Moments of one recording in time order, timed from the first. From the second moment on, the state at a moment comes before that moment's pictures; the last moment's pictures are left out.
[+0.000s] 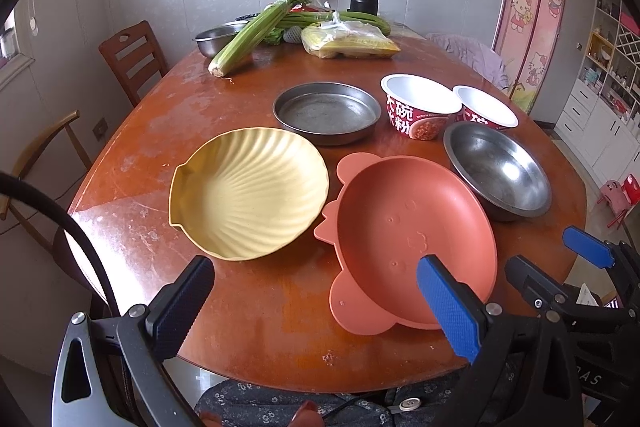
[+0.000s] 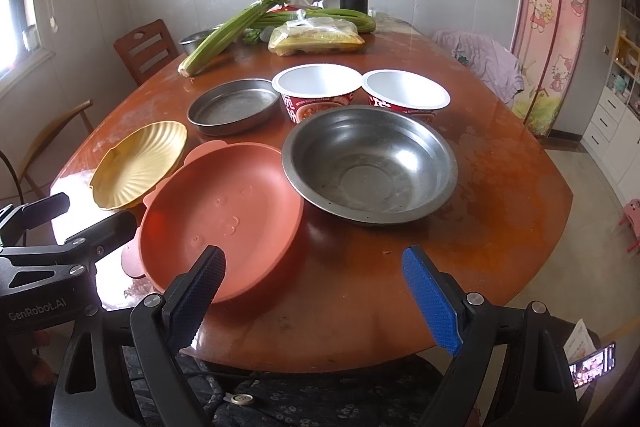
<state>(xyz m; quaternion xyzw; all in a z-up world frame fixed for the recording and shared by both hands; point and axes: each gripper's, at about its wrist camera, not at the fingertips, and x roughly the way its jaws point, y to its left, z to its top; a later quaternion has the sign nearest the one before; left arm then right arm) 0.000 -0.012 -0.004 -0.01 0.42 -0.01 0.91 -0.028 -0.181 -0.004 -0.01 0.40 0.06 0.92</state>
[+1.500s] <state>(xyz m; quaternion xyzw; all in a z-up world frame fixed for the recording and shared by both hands) 0.015 0.045 0.005 -0.05 0.42 0.04 0.91 0.006 -0.144 0.022 -0.04 0.38 0.13 0.91</state>
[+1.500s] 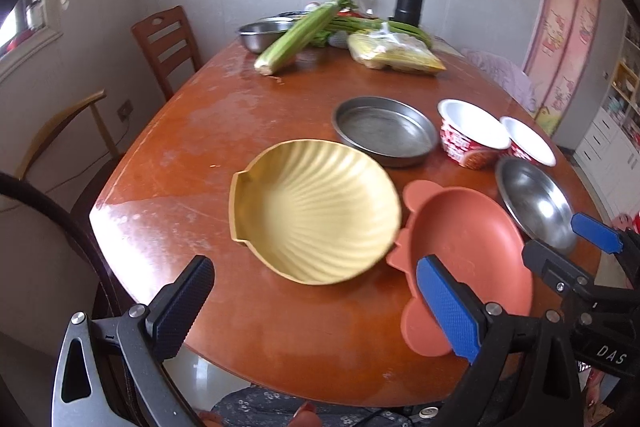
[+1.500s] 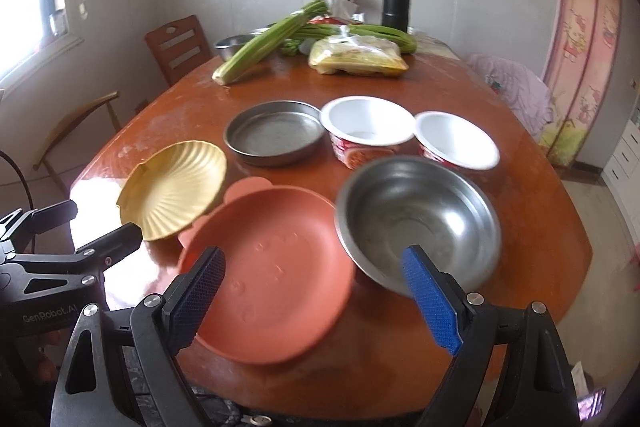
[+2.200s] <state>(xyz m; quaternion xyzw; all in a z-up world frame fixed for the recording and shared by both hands) 0.038 0.118 -0.037 -0.16 0.48 0.08 0.86 0.113 -0.028 0.004 -0.13 0.47 0.27 0.83</state>
